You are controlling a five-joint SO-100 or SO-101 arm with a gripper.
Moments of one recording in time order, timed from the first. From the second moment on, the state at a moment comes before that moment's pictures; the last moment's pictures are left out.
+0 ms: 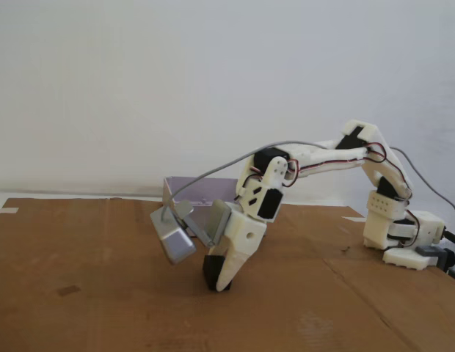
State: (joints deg) arm -14.9 37.2 44.4 62.8 19.7
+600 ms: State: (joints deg) arm -14.9 36.4 42.3 63.2 20.2
